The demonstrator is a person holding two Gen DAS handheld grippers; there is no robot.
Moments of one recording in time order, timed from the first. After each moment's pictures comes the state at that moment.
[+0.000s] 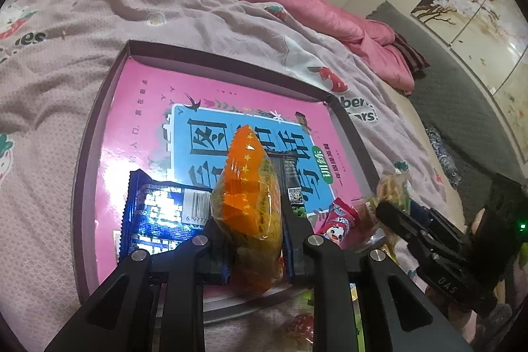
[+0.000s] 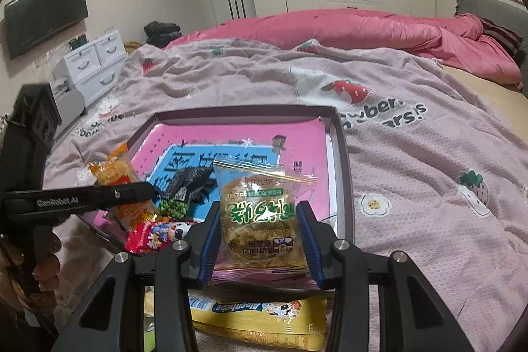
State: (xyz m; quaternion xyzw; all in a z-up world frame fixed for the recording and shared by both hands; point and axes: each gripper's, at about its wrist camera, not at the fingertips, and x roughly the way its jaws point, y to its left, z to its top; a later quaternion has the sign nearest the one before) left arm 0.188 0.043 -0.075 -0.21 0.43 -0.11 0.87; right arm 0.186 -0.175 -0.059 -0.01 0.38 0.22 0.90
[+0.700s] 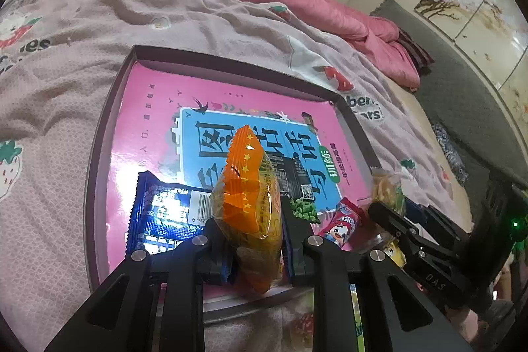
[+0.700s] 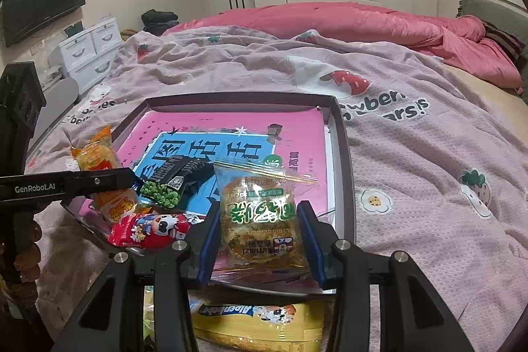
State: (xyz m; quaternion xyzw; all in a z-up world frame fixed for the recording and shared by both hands) left arm 0.188 0.044 -0.071 -0.20 0.44 -0.09 0.87; right arm 0.193 -0.172 -0.069 -0.02 0.39 0.21 0.89
